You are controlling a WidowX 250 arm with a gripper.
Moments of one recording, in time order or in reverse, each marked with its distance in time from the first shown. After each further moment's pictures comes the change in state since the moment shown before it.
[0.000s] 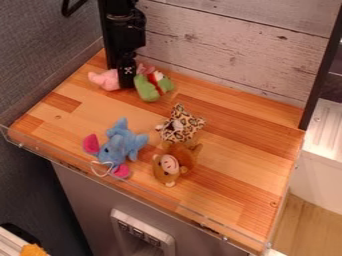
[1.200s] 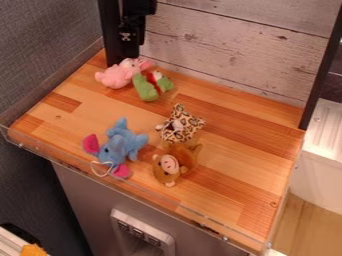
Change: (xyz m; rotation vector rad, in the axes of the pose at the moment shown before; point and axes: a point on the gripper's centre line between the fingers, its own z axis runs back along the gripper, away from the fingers) arm 0.014 -0.010 0.060 -0.014 0.026 -0.394
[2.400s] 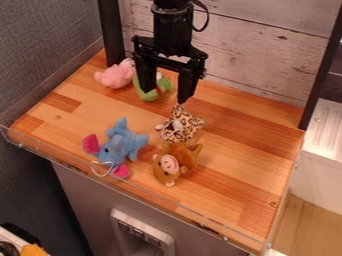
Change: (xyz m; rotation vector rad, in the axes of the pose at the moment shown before) arm 0.074 -0.109 0.000 -0.010 -0.003 1.190
